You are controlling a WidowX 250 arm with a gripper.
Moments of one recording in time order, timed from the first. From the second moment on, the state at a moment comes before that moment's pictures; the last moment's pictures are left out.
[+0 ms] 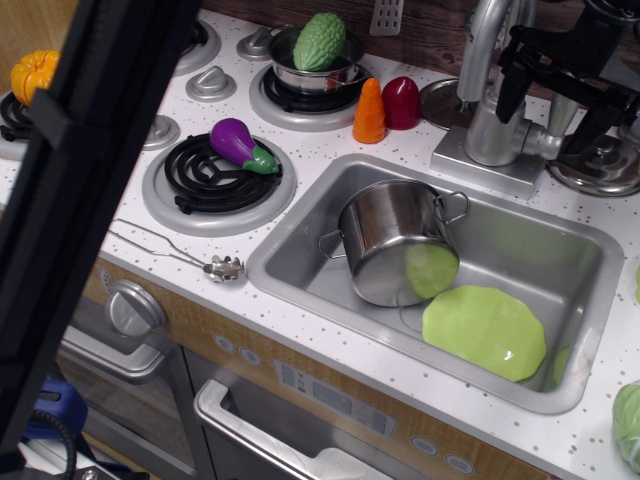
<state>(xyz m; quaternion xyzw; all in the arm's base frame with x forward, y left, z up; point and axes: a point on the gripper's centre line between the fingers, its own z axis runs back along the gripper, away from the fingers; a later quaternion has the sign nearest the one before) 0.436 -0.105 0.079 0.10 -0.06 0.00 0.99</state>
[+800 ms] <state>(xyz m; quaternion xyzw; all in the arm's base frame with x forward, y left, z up) 0.456 -0.119 0.068 0.15 -0.14 0.00 0.98</state>
